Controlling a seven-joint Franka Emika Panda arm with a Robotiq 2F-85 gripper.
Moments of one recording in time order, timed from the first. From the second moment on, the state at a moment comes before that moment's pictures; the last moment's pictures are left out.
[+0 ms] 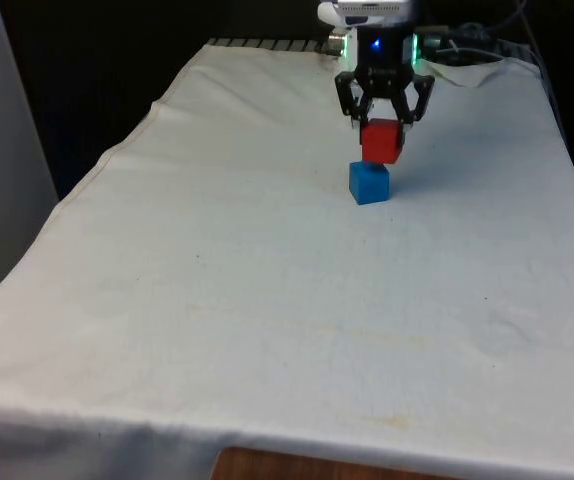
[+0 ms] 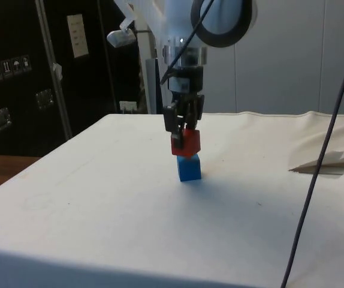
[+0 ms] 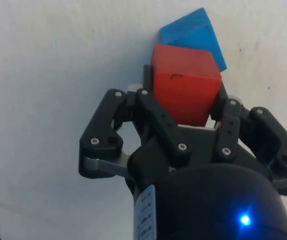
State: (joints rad) arm 0.11 0.06 -0.06 -2.58 0.05 2.75 0.21
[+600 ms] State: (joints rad) arm 0.11 0.11 -0.08 -2.58 0.05 2.83 0.20
